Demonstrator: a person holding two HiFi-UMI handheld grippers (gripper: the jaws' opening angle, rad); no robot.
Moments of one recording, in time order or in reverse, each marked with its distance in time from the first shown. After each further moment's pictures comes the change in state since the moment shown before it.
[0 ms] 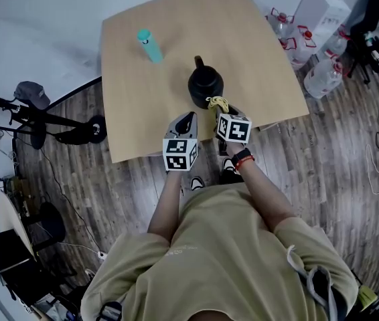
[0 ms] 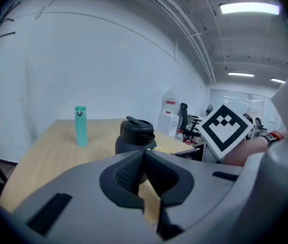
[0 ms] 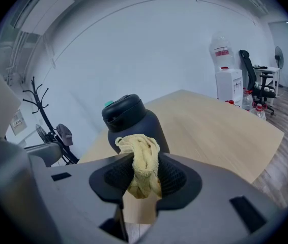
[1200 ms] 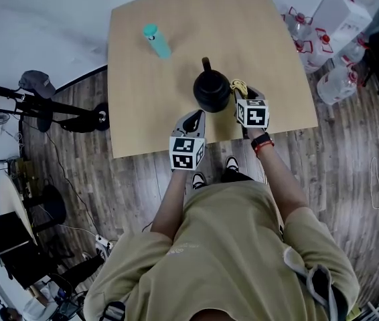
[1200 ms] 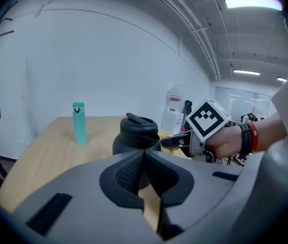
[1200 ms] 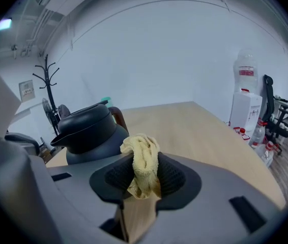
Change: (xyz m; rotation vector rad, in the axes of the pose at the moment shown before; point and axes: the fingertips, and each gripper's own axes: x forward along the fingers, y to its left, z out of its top) left arm 0.059 -0.001 0.013 -0.020 0.036 0.042; right arm 0.063 -0.068 0.088 -0.281 0.004 0.025
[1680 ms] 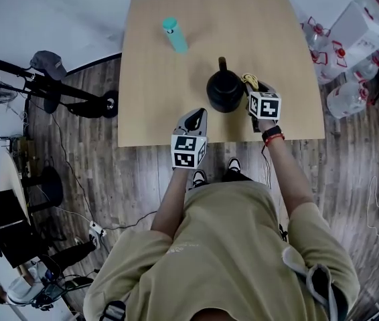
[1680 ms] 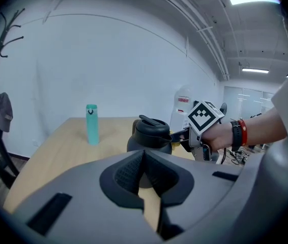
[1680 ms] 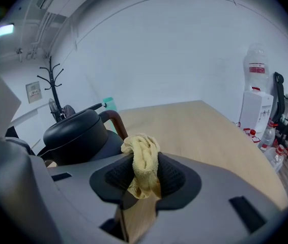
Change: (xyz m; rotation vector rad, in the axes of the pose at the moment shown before) left arm -0.017 0.027 0.002 -0.024 -0.006 0.094; right arm 0.032 0.000 0.021 -0.024 0.017 0.086
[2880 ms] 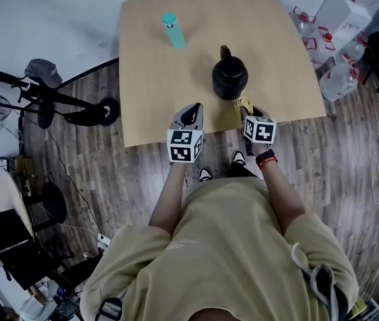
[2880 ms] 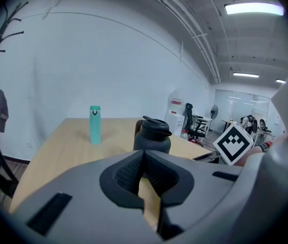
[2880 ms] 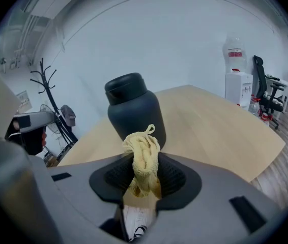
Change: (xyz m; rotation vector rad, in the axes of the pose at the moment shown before) left arm -0.066 0.042 -0.025 0.015 -0.022 -0.091; right arm -0.076 0.103 -0.131 0.165 0.067 -0.078
